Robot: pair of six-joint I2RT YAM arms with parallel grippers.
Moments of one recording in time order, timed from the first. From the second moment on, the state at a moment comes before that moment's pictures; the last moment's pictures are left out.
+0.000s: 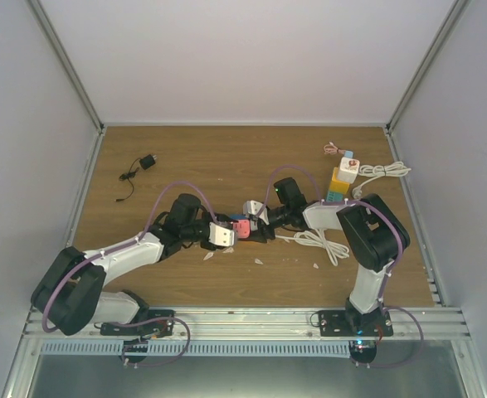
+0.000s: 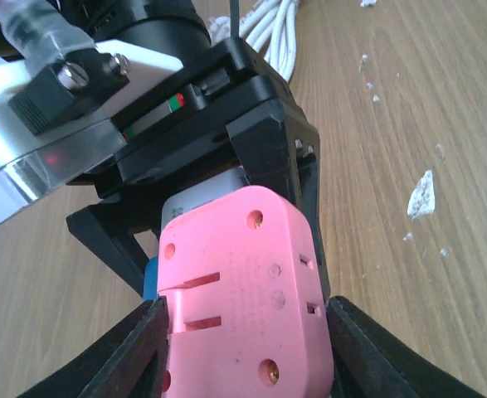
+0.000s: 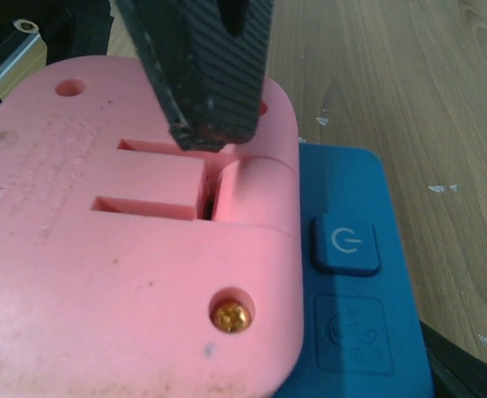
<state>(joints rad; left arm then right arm) -0.57 1.31 0.56 0.10 0.54 1.04 0.53 1.85 0.87 0.10 -0.94 -0.79</state>
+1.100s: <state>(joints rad) -0.51 1.42 0.74 -0.04 0.71 0.92 0.53 1.83 0.84 0.15 -0.94 -0.79</state>
